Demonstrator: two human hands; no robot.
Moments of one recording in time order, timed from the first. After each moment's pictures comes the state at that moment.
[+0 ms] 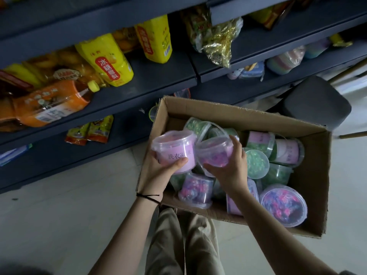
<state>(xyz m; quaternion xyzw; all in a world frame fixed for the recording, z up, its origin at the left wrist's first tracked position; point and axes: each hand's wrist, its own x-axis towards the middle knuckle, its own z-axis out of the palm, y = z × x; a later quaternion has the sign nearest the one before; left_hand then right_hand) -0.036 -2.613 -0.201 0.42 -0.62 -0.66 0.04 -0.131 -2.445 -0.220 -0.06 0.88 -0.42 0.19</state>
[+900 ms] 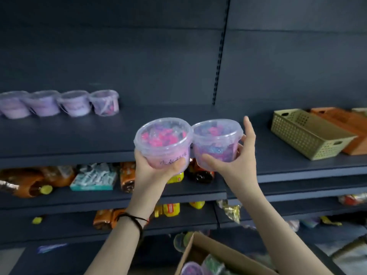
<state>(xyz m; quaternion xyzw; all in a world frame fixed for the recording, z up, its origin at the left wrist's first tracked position) -0.054 -2.725 0.239 0.20 -0.62 -0.61 0.45 -0.203 -2.599 0.255 -0.36 0.66 -0.66 0.02</state>
